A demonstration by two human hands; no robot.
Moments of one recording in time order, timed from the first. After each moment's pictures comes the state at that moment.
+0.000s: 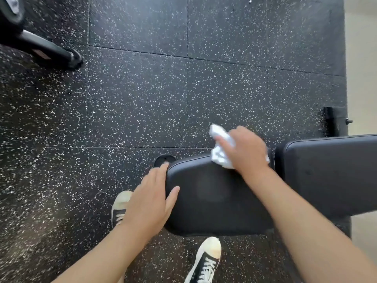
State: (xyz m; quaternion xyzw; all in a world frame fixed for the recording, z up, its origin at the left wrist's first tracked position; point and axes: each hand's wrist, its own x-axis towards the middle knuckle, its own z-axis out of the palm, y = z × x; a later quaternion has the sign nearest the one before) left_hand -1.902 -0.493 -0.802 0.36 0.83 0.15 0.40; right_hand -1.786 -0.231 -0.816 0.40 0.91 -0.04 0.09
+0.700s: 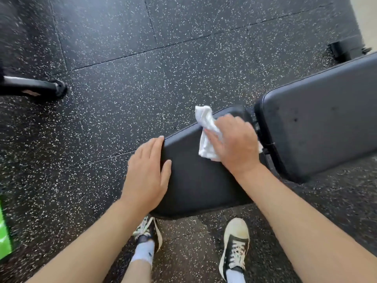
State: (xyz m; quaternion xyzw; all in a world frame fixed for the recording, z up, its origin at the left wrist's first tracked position) left_hand -1.873 -0.442 -0.805 0.50 0.81 0.10 0.28; right_hand -1.694 -0.267 -0.826 0.40 0.90 -0.04 -0.17
